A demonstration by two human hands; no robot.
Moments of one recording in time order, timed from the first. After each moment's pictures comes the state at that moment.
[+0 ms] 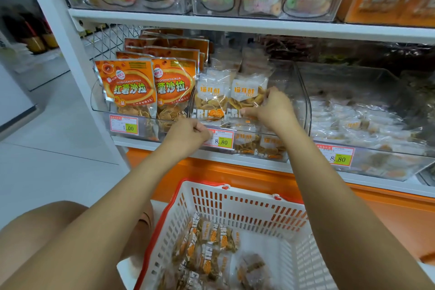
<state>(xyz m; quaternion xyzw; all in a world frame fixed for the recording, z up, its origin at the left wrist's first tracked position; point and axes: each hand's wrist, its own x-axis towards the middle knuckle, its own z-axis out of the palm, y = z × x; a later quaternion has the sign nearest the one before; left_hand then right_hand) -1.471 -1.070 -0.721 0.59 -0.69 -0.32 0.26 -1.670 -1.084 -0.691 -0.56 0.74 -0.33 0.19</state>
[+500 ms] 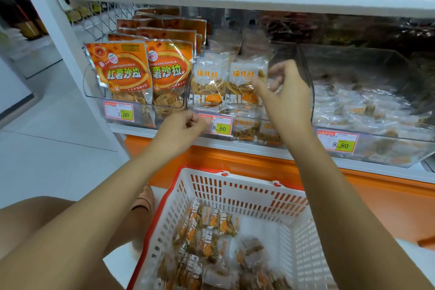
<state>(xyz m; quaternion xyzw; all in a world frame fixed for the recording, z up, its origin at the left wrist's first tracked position) -1.459 -1.060 -0.740 0.54 -0.72 -0.32 0.30 -1.662 -1.038 -0.690 -0.56 0.65 -0.50 0.09</state>
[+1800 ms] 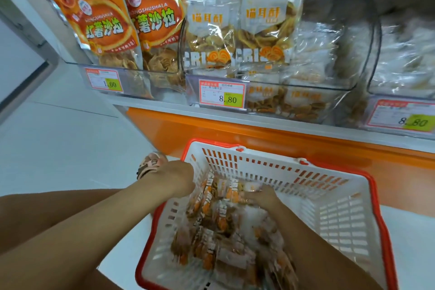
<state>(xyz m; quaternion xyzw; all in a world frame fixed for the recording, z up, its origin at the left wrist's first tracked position) -1.450 -1.038 -0.847 0.59 -0.70 -0.15 -0.37 -1.652 -1.000 -1.040 -0.31 0.70 -0.20 0.61</state>
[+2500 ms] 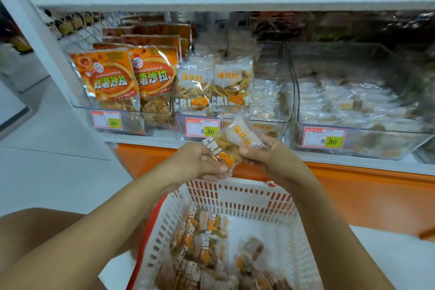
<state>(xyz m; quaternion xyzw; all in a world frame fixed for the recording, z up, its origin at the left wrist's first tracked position) -1.493 -1.028 -0.755 0.47 -0.60 -0.62 0.18 -1.692 -0.997 -0.774 -0.46 0.46 -0.46 0.61</state>
